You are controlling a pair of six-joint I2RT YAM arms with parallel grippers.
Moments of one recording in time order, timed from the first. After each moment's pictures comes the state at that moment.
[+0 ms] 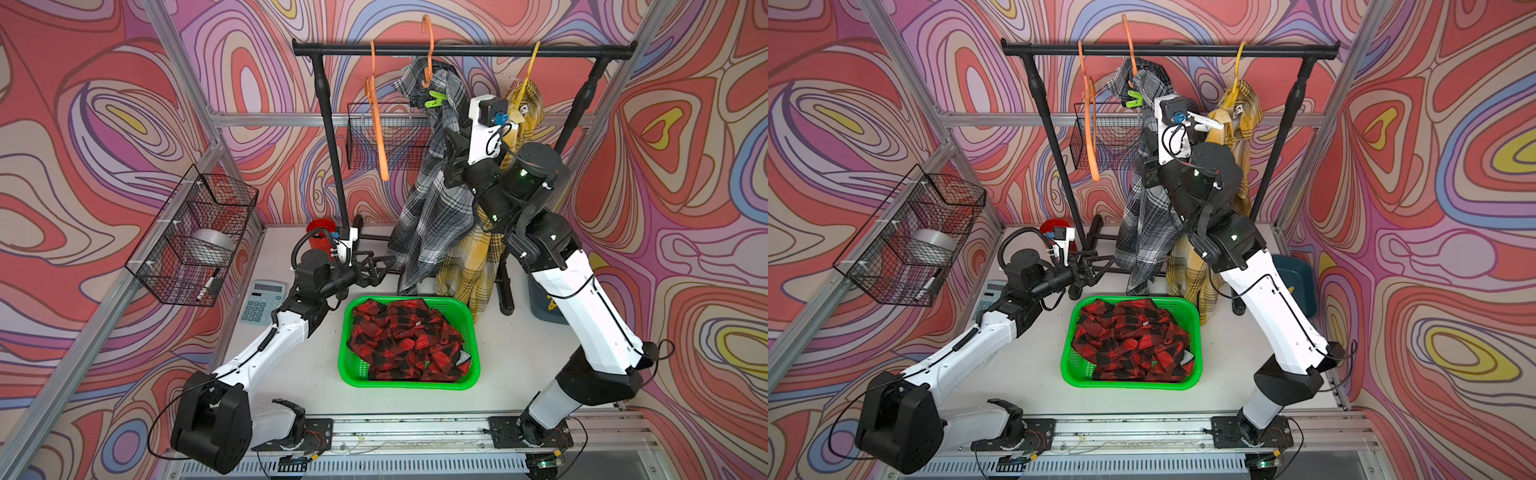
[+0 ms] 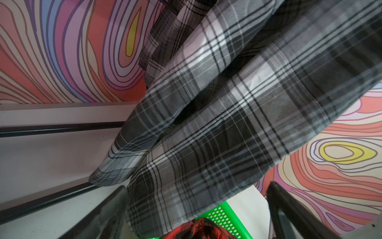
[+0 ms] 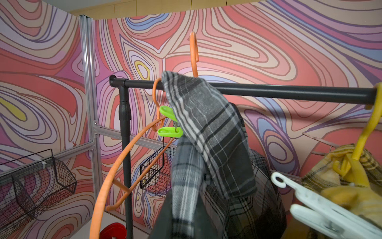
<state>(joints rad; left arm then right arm) -0.35 1.27 0.85 0.34 0.57 -0.55 0.69 1.63 2.22 -0.33 0.28 -0.17</state>
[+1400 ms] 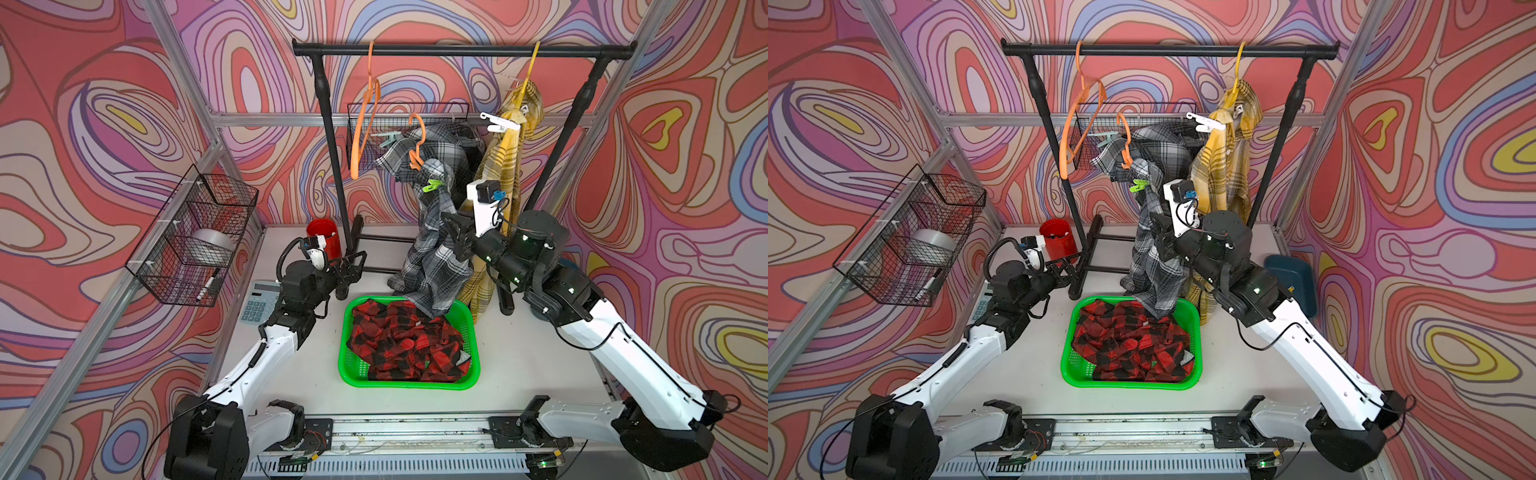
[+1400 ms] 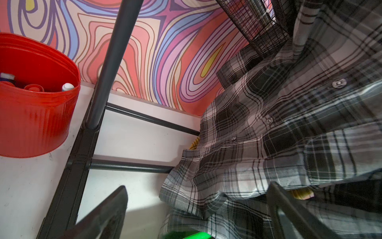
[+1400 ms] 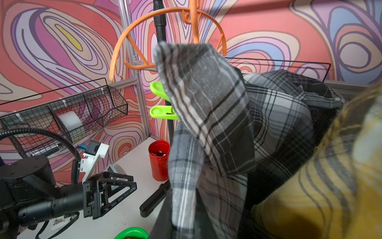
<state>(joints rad) -0.23 1.16 0.72 0.29 0.29 -0.64 0.69 1.22 1.56 -0.37 0.08 0.00</state>
